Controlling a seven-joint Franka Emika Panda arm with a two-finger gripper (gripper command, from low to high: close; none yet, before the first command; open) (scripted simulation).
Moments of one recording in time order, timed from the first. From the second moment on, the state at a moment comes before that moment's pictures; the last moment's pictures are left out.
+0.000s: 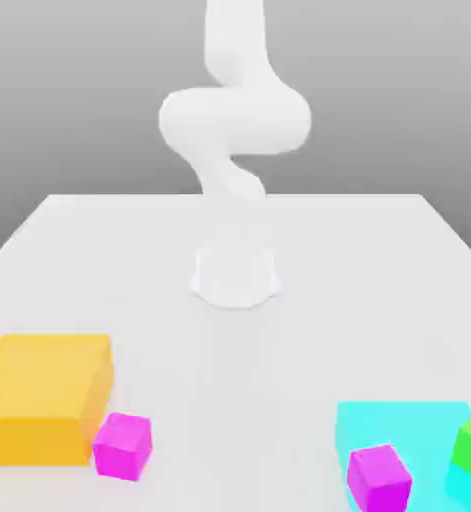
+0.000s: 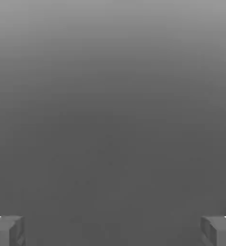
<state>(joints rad) -0.03 -0.72 0.00 -2.32 0.03 2.34 0.90</state>
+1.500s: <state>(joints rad) -0.30 0.27 -0.02 -2.57 0.01 2.85 2.24</state>
